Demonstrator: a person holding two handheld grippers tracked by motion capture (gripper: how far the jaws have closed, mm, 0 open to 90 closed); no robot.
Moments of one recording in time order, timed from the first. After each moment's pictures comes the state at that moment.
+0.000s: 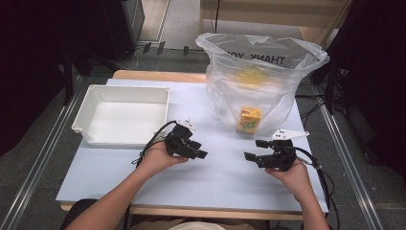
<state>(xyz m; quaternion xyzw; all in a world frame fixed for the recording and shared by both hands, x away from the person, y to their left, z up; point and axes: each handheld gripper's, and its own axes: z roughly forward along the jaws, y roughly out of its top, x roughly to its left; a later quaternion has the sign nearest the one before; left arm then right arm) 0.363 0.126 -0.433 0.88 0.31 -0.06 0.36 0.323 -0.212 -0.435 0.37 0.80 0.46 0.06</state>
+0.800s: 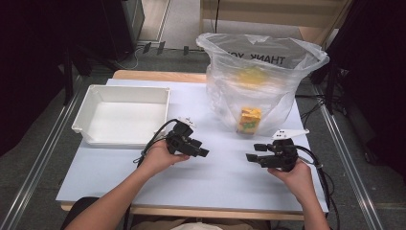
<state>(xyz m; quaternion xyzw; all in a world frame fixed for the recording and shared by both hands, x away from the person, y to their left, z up) 0.370 0.124 -0.434 0.87 0.33 -0.08 0.36 0.325 -0.218 -0.435 0.37 0.82 0.44 0.02</state>
